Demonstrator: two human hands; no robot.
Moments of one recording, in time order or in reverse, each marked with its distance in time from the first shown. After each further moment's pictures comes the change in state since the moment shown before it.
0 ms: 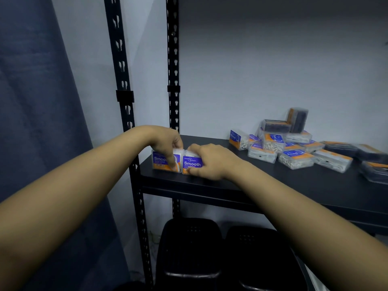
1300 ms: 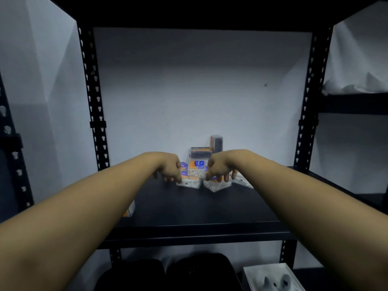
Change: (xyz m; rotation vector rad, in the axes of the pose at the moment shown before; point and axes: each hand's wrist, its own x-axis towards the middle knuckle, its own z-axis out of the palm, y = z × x) left_hand 0.107 0.197 -0.022 -0.042 0.061 0.031; right_hand -0.103 0.177 -0.124 0.078 -0.393 0.638
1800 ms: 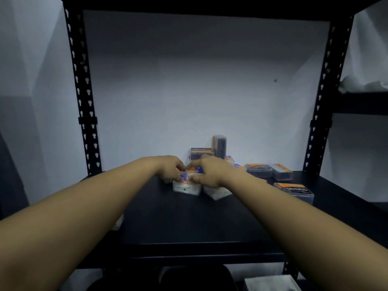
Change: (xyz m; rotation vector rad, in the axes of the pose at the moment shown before) left_hand 0.063 -0.013 0.011 -0.064 0.088 0.125; right_hand 0.056 0.000 0.031 -0.099 0.394 -0.273
